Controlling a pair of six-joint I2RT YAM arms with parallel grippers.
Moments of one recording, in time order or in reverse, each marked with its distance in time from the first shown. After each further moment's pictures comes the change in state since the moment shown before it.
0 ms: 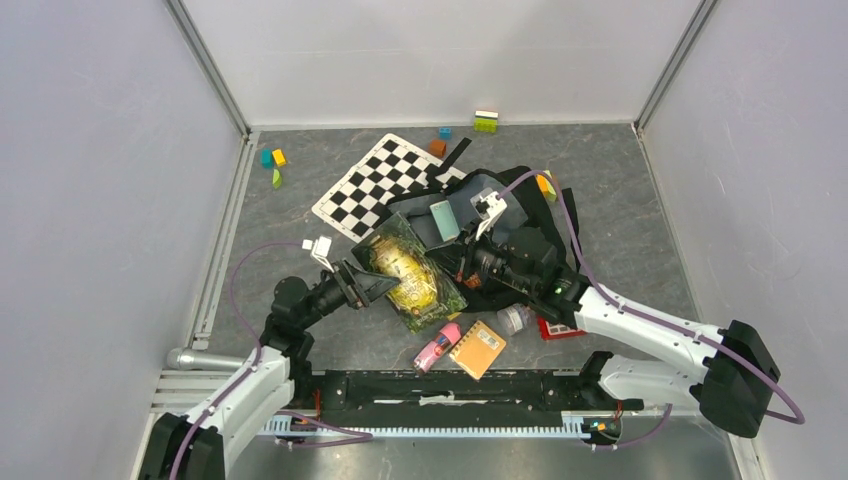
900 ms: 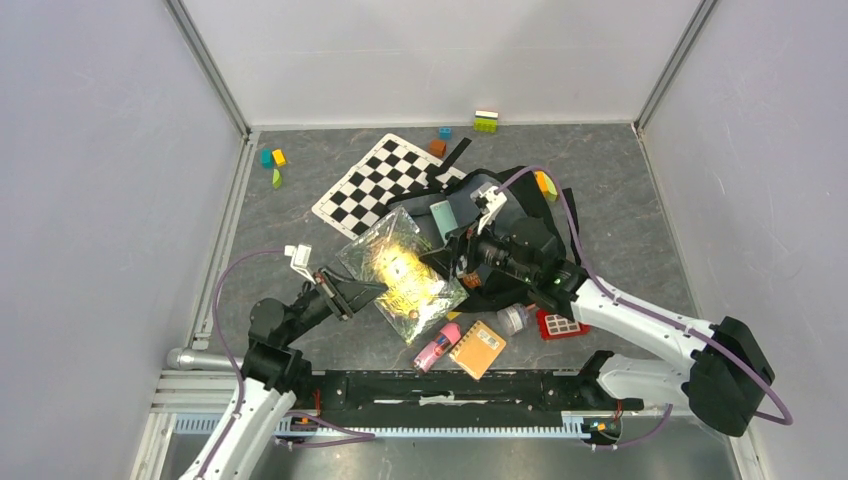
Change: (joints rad) left arm 0.000 -0.468 0.034 -0.243 0.045 -0.103; right arm -0.089 0.043 -0.002 0.018 -0.080 -0.068
